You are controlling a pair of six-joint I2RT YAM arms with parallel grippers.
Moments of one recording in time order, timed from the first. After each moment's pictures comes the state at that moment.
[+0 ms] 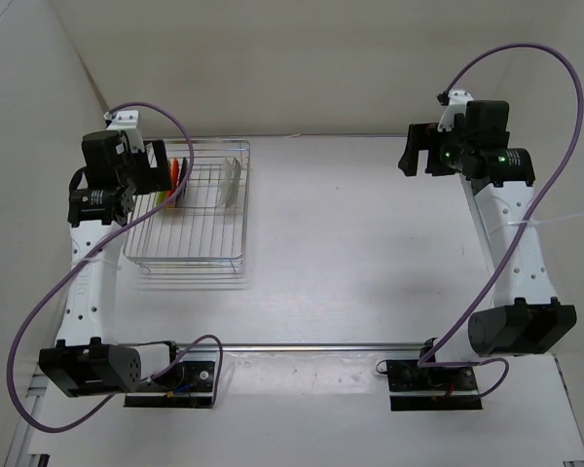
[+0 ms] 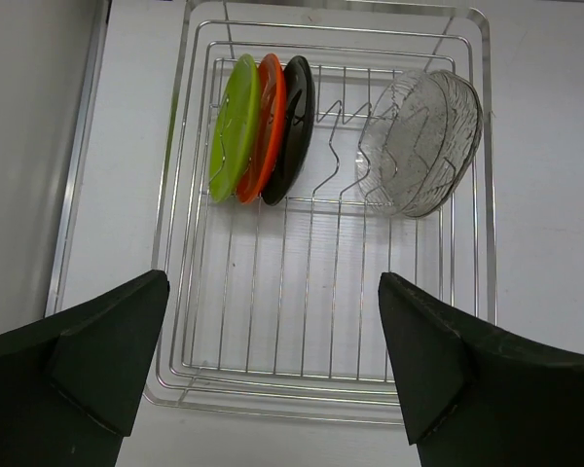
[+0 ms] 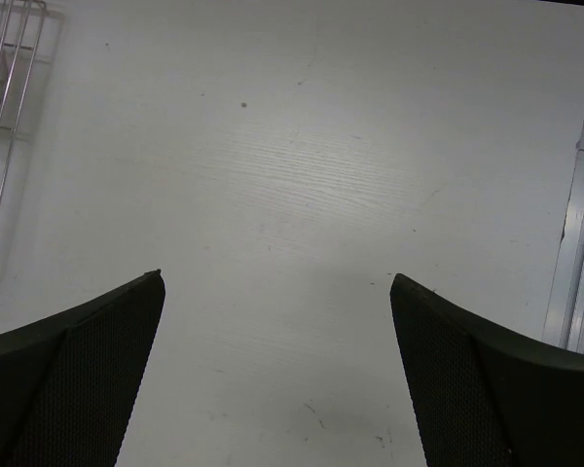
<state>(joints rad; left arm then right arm) 0.06 1.24 1.44 -0.69 0.01 0.01 0.06 1.44 1.70 -0.88 -0.24 -0.02</state>
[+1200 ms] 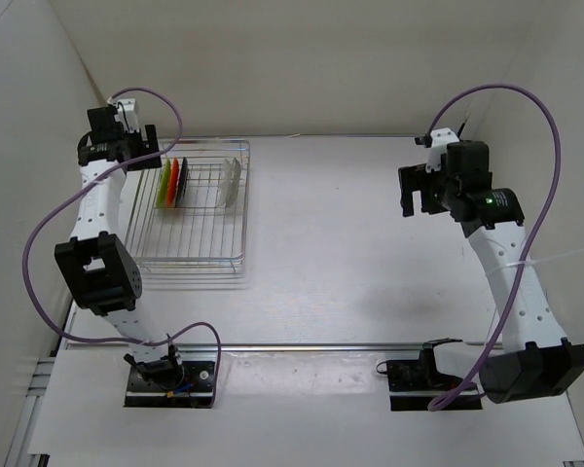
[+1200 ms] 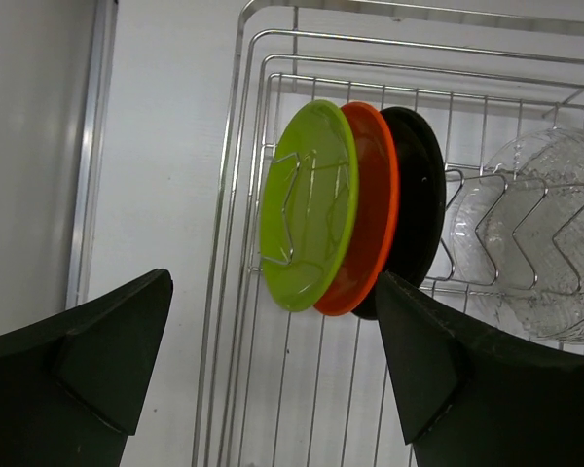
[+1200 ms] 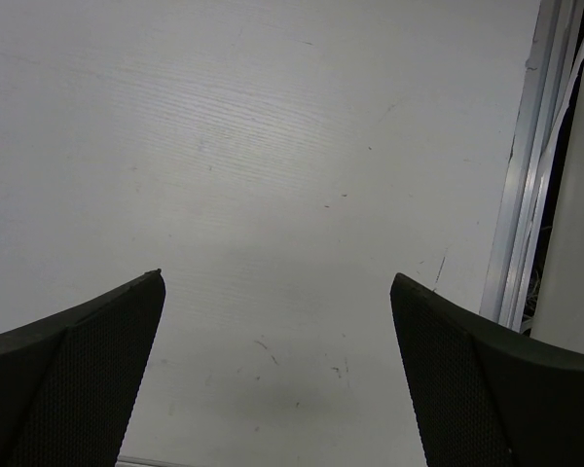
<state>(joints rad) 0.20 1.75 1.69 -0.58 0.05 0.09 0.17 1.21 1.38 -0.86 0.00 -0.11</state>
